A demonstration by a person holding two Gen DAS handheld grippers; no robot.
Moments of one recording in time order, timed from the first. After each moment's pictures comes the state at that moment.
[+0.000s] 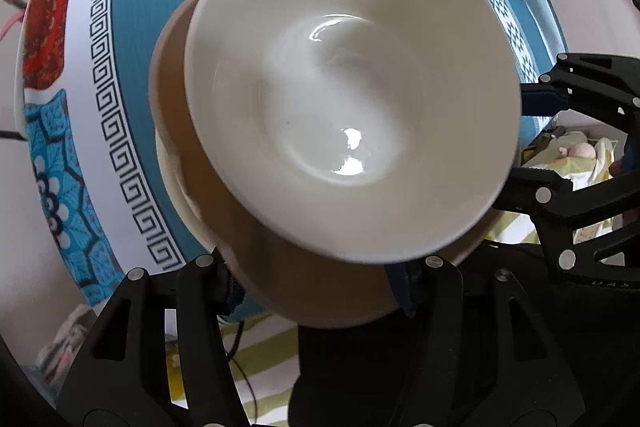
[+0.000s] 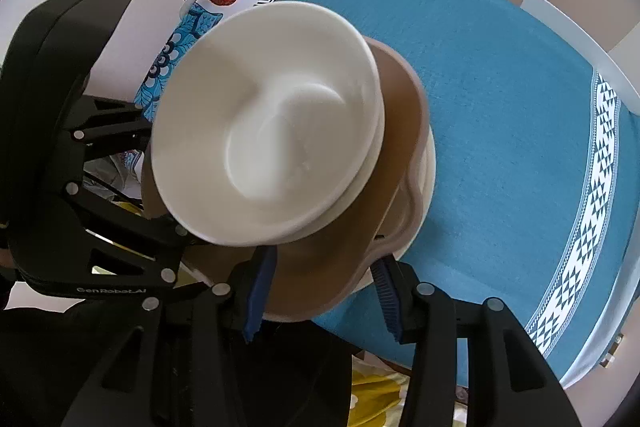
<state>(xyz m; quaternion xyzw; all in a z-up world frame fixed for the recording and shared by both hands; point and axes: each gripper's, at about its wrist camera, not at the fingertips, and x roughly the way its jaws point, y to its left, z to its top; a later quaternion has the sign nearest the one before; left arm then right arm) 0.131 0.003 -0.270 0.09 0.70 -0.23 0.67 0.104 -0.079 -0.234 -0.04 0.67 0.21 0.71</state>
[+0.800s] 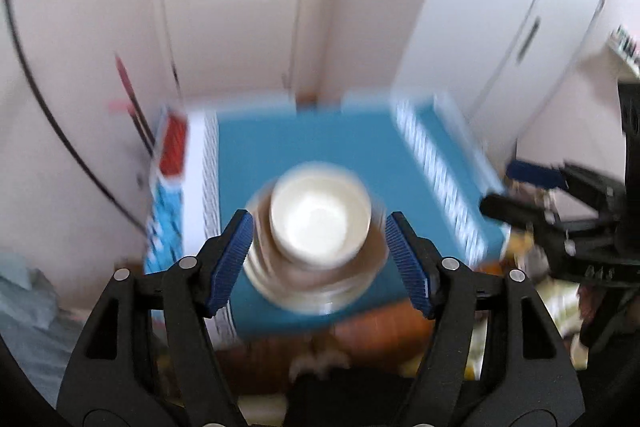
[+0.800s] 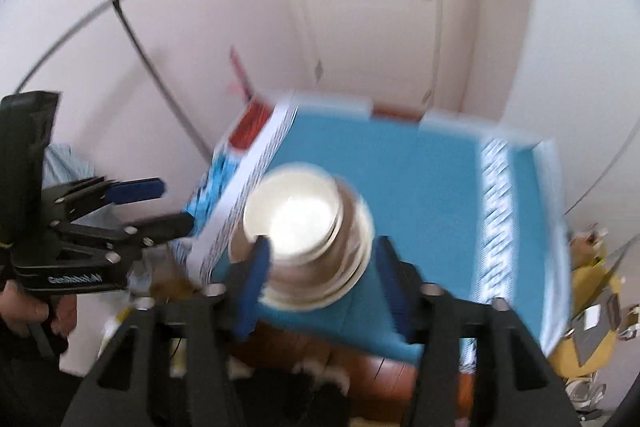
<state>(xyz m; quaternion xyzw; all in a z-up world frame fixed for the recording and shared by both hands) 0.014 0.036 -0.055 -0.01 0.40 -0.16 0.90 -0.010 -0.122 -0.052 0.02 0.43 0.12 0.90</state>
